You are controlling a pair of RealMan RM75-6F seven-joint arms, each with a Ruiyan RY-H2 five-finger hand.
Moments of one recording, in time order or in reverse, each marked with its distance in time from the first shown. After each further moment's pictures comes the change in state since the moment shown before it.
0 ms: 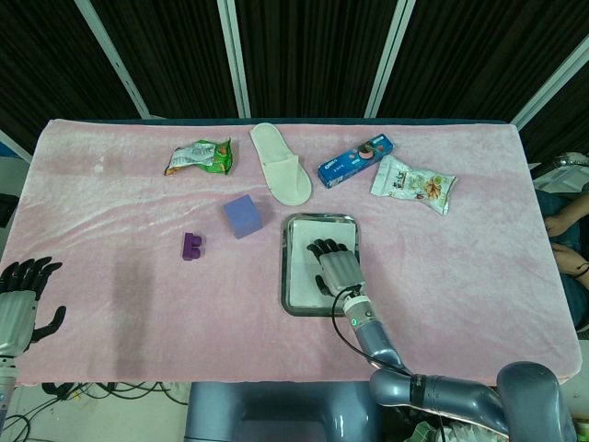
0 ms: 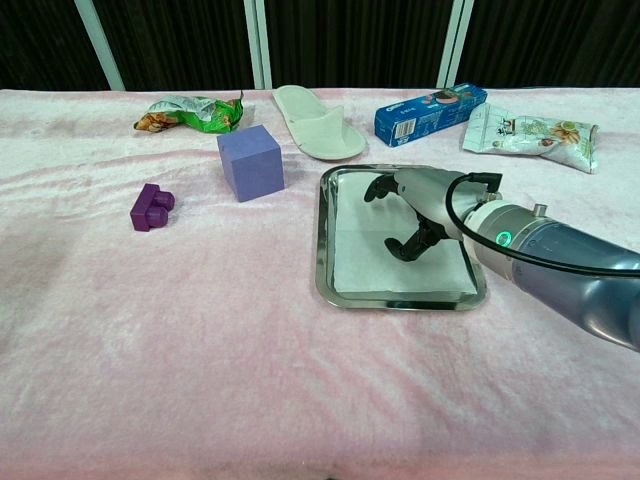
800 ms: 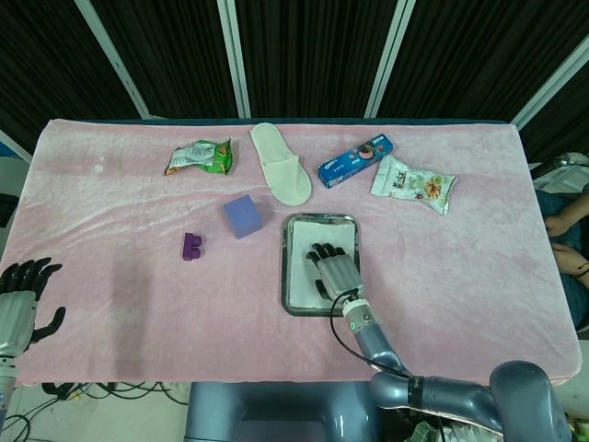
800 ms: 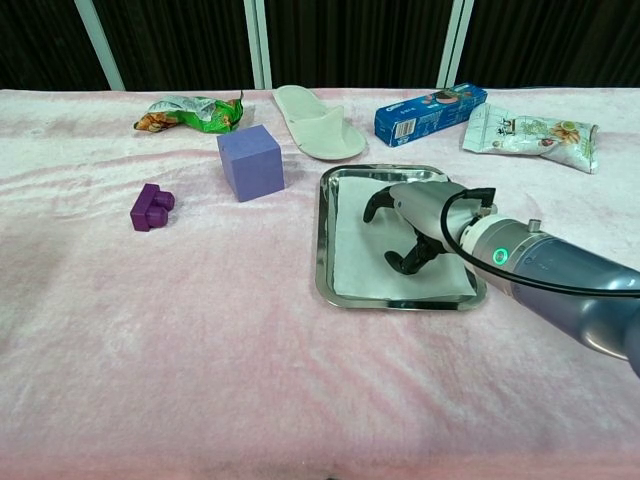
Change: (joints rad) left arm -0.003 0.005 0.001 -0.008 -0.015 -0.011 0.008; right arm 0.009 -0.019 -0.046 0.041 -0.033 -0.001 0.013
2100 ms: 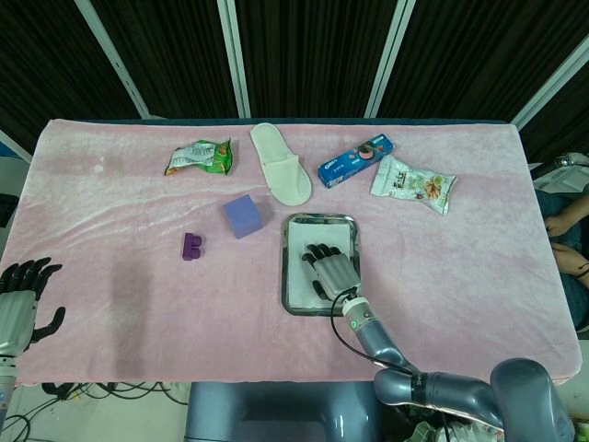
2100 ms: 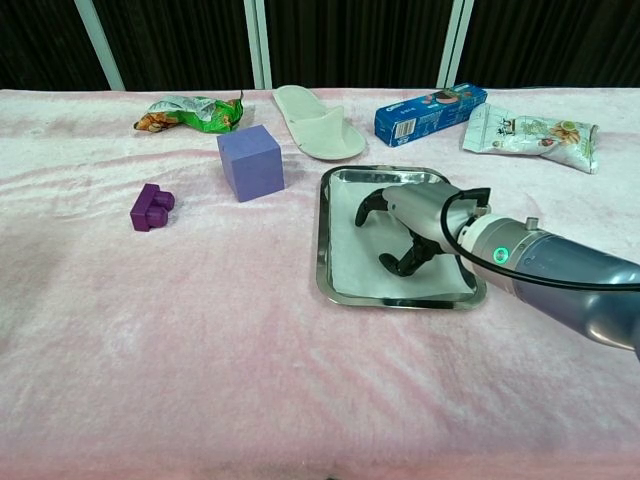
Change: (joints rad) left arm -0.003 0.003 -0.001 -0.007 -0.012 -0.006 0.006; right arm 0.016 0.017 -0.020 0.041 -0.078 -0.068 0.088
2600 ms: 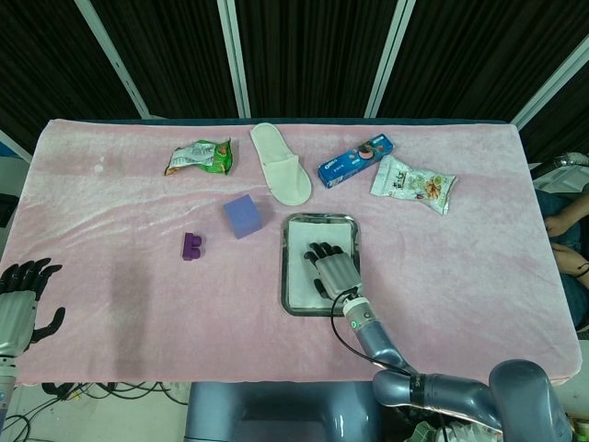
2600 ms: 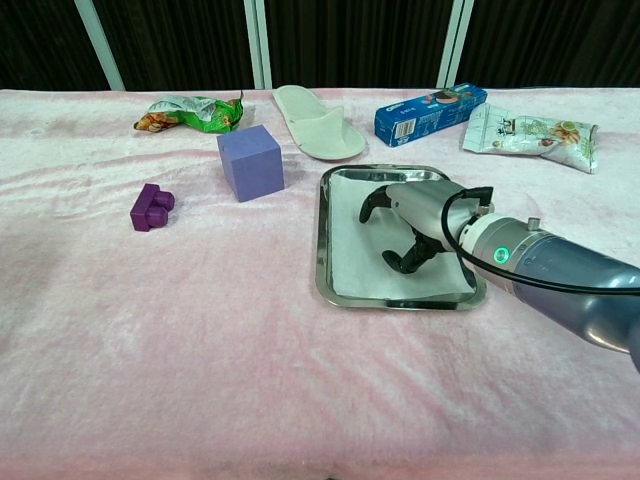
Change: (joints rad) left arm 0.000 0.002 0.002 -0.003 -0.007 -0.005 0.005; right arm -0.007 -0.014 0.005 -0.001 0.010 0.039 -0.026
